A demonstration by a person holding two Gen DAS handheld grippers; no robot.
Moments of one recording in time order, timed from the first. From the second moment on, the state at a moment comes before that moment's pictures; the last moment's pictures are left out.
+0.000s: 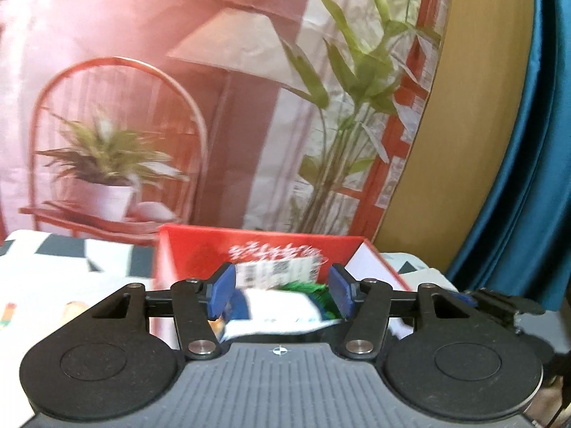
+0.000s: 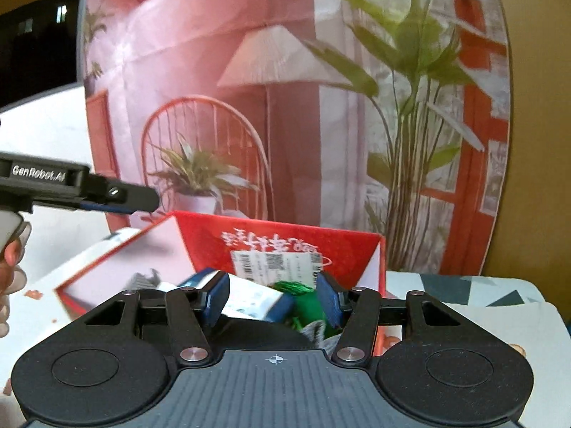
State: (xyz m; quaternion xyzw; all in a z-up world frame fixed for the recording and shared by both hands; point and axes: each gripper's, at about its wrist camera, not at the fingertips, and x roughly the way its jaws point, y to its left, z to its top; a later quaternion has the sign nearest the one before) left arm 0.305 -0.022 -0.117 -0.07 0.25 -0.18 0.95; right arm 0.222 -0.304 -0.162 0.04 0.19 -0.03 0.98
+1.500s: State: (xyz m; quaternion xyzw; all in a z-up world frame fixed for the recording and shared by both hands) left arm 0.246 0.010 -0.265 -0.09 0.36 -0.13 0.92; right arm 0.205 -0.229 -0.286 0.12 0.30 -0.01 0.95
